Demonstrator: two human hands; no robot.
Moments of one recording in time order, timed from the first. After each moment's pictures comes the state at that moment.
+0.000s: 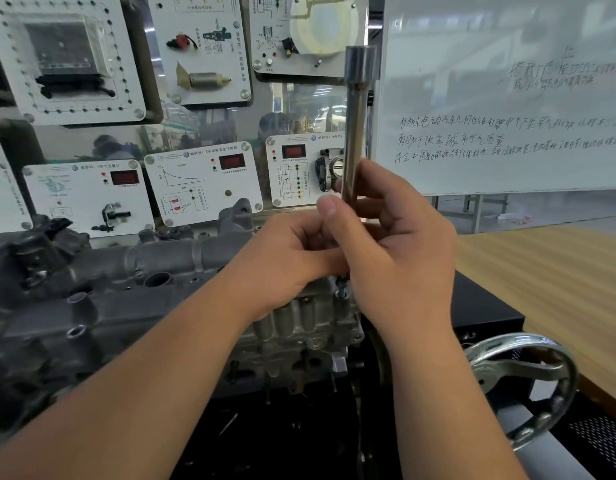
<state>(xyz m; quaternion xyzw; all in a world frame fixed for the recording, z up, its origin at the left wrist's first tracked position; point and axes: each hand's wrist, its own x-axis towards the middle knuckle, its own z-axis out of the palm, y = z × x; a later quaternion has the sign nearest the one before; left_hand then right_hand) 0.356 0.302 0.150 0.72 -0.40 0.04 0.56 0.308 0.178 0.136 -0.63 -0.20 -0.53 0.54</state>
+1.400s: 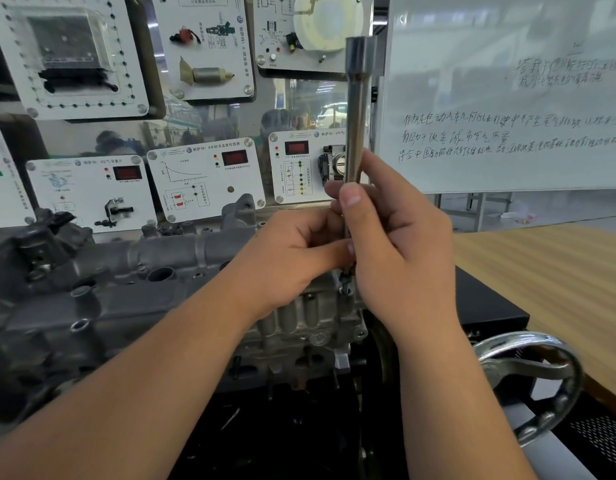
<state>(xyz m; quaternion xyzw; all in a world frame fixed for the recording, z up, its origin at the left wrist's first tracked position) 0.352 0.302 0.147 0.72 -0.41 0.06 0.56 0.306 0.174 0.135 -0.66 -0.19 -0.47 0.56</state>
